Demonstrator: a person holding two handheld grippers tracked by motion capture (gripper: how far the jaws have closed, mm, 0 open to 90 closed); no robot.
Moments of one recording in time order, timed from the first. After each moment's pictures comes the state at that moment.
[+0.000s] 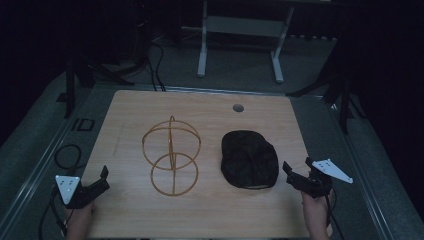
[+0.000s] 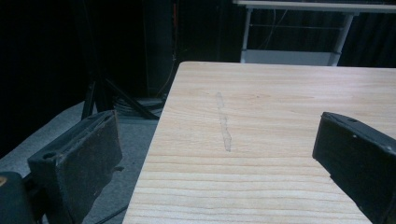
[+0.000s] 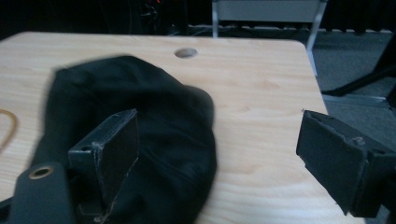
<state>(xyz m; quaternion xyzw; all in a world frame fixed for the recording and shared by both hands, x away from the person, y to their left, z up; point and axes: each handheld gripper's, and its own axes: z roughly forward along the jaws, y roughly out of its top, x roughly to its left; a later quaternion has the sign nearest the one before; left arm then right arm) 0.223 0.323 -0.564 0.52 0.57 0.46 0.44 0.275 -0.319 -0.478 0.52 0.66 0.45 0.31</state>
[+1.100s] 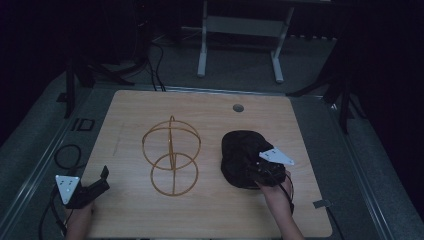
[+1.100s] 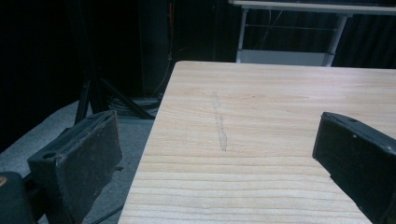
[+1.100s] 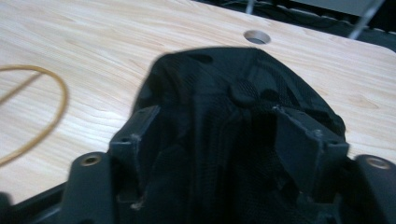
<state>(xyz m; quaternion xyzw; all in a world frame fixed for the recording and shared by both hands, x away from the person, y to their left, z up) 0.223 0.323 -0.564 0.53 0.57 0.45 0.45 0.302 -0.203 -0.481 0.46 0.74 0.38 0.30</state>
